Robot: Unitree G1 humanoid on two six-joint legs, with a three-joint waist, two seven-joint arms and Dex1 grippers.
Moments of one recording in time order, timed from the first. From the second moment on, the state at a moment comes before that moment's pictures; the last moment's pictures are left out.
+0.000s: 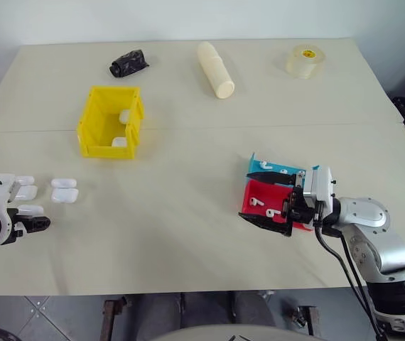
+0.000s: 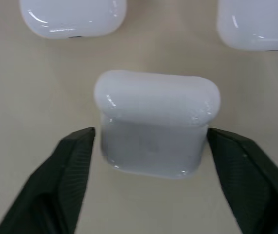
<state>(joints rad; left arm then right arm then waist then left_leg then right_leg) -0.11 1.09 0.41 -0.15 -0.46 1.51 -0.38 -0.18 -0.61 -0.01 -0.27 0.53 0.15 1.10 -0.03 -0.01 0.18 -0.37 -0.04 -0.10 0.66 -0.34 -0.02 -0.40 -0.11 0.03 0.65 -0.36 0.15</state>
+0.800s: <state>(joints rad) -0.04 0.64 0.52 -0.46 -0.63 0.61 -0.88 -0.12 -0.69 -0.11 -0.25 0.52 0.14 1.10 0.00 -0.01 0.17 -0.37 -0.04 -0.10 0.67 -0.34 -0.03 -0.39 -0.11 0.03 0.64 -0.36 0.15</state>
